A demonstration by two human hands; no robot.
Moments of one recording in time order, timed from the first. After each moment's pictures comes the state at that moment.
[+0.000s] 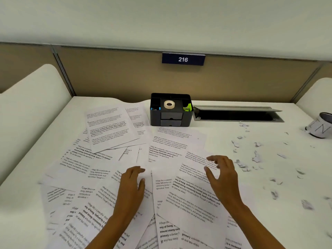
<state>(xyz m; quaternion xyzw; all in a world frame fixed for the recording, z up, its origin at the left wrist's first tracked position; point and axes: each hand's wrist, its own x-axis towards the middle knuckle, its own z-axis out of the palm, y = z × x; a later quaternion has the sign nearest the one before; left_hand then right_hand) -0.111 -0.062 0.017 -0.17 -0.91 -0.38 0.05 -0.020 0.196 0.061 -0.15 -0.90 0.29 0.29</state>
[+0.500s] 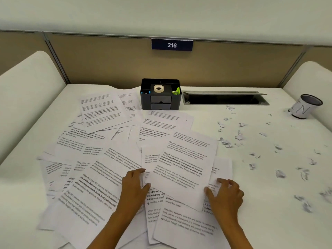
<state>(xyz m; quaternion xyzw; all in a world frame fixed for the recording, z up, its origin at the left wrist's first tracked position) -0.019 -0.045 0.021 -0.08 -0.92 -0.38 -0.11 0.101 0.178 0.016 -0.46 -0.85 0.23 0.10</state>
